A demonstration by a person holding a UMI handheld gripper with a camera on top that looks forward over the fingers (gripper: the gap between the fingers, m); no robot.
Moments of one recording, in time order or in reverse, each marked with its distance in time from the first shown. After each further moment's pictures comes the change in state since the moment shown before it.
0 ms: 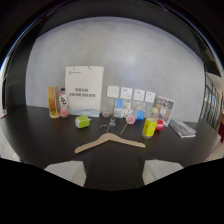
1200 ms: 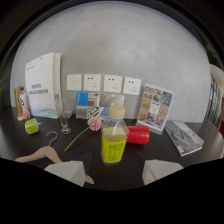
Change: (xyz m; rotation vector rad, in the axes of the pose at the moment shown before) arm 0.203 -0.009 0.217 -0.070 -0.007 0.015
